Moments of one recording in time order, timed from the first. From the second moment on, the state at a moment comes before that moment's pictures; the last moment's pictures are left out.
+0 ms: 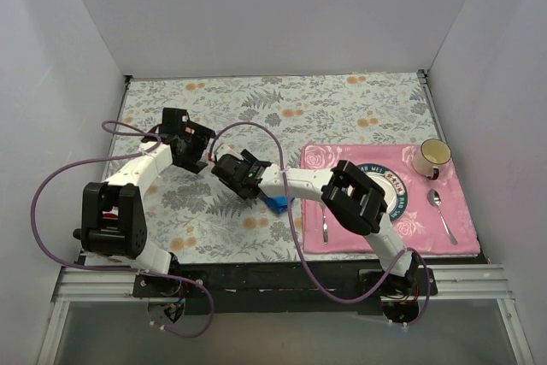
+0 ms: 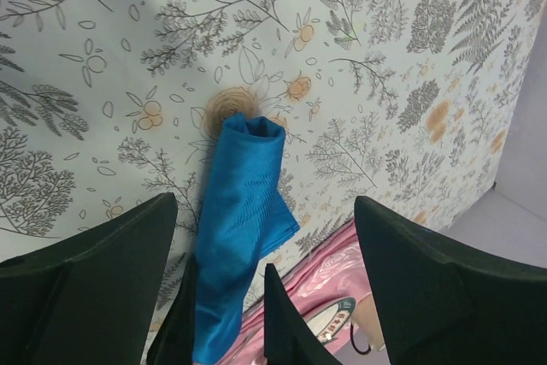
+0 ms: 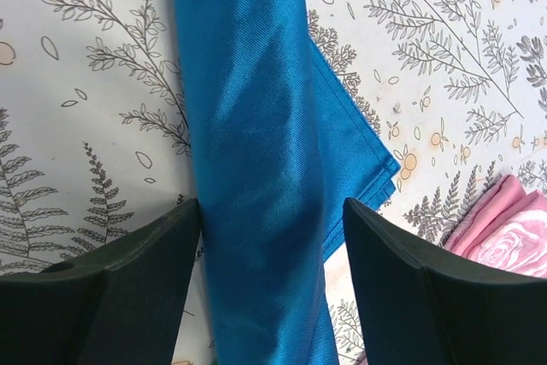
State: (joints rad) left arm -0.11 1.52 1.00 -0.41 0.07 -1.26; right arm 1.13 2.16 1.61 -0.46 0.54 0.06
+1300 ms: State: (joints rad) left arm -0.02 1.47 0.84 -0.13 0.54 -1.01; right arm 0.76 2.15 1.28 0.17 -0.66 0.77
